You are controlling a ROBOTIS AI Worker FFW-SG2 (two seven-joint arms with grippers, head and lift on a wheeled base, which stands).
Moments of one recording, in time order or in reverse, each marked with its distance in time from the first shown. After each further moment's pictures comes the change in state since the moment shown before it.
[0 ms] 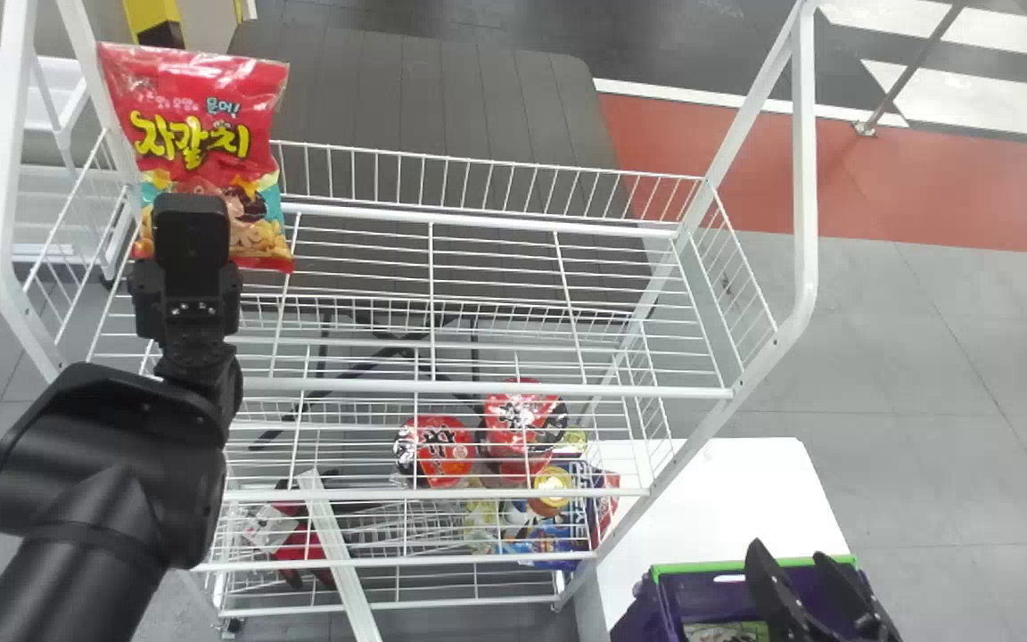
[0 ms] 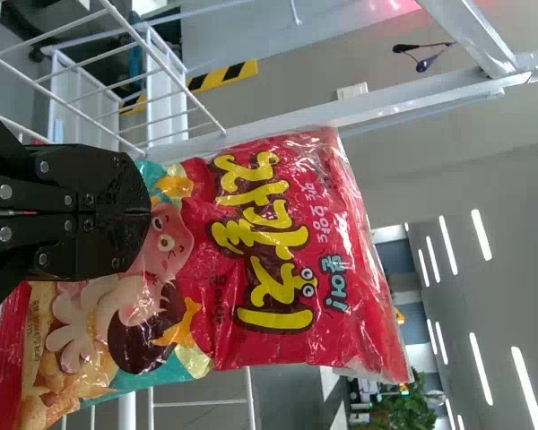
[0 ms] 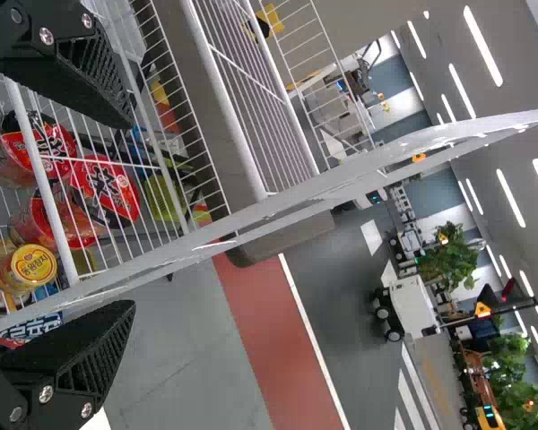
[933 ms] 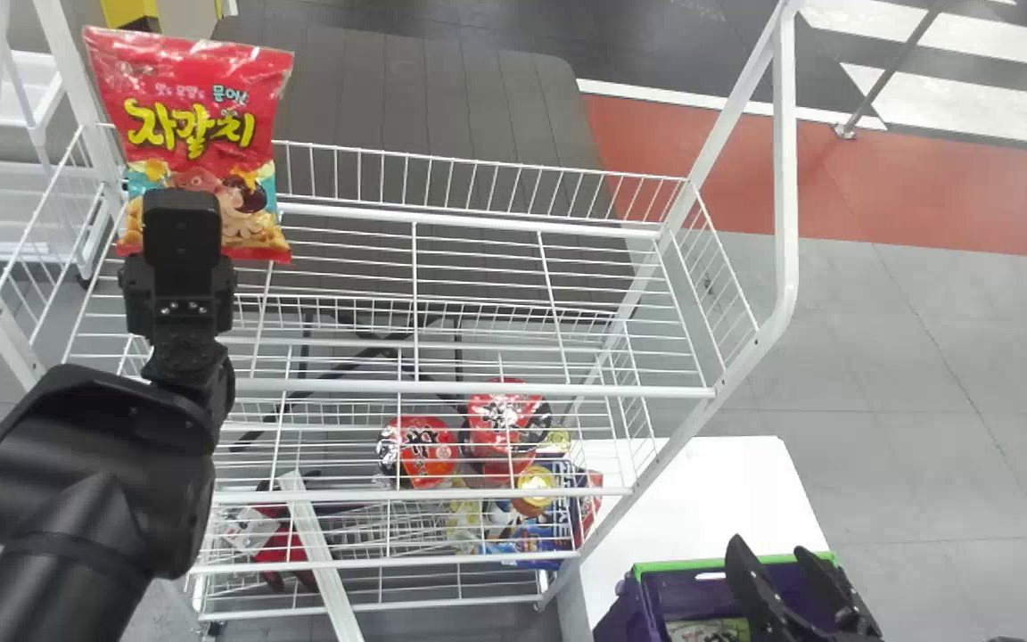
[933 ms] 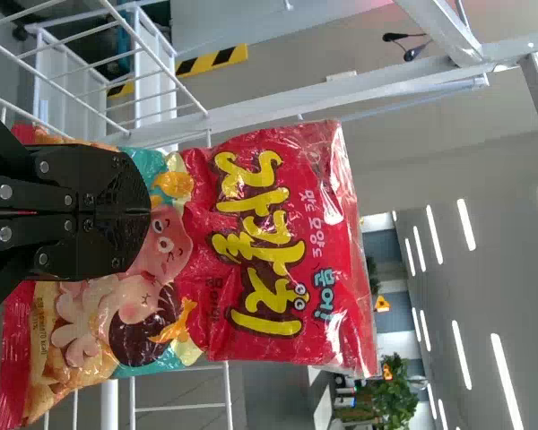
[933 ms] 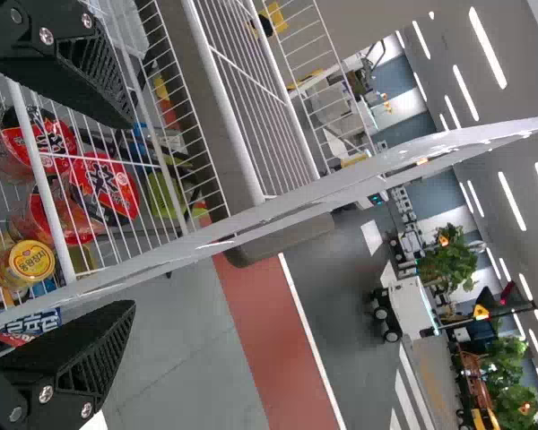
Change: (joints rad) left arm 0.018 0.000 -0.025 -0.045 0.010 0.000 -0.007; right arm 0.005 0.000 0.004 -0.016 0.017 0.000 -0.014
